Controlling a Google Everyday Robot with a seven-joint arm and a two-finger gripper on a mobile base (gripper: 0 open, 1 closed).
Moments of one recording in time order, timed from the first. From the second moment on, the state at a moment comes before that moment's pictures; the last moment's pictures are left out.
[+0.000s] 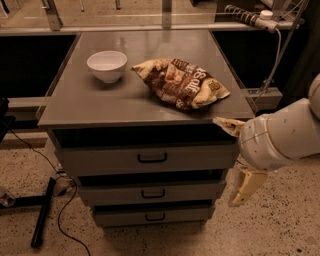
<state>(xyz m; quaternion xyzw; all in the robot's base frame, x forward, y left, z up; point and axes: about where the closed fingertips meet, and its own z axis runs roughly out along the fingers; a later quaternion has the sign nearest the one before) 0.422 -0.150 0.835 -0.72 0.64 0.03 0.27</state>
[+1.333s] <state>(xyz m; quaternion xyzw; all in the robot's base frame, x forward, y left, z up) 0.504 -0.150 0.718 -0.71 0.65 0.02 0.25</state>
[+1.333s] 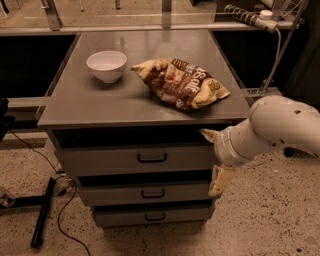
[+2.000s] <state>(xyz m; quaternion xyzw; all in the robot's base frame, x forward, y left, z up) 0.540 -0.158 0.694 -0.69 0.66 0.05 0.28</state>
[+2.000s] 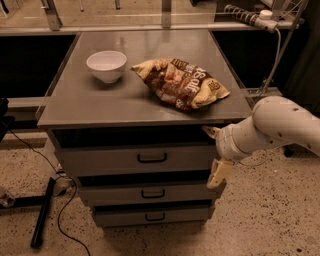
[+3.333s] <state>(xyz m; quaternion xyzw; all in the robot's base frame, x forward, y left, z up) 0.547 -0.148 0.660 -0.68 0.66 0.08 0.30</state>
